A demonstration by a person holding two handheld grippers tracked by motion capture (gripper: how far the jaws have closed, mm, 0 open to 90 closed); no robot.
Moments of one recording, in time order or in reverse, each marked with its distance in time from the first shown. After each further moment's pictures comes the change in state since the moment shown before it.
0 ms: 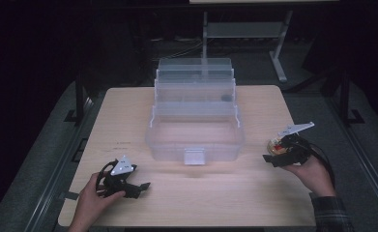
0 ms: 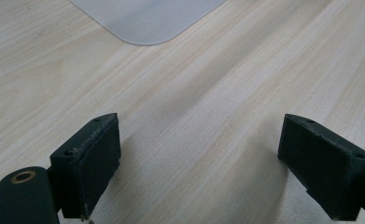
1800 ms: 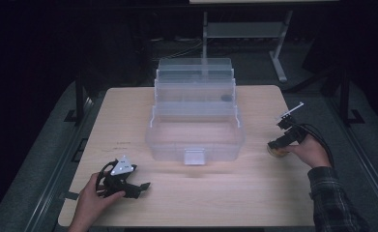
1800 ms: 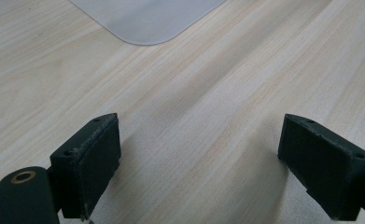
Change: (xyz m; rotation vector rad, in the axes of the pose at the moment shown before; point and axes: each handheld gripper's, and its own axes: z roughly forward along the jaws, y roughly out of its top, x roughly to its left) left arm 0.000 0.000 0.000 -0.001 0.000 0.000; right arm -0.058 0.032 0.041 0.243 -0.061 0.079
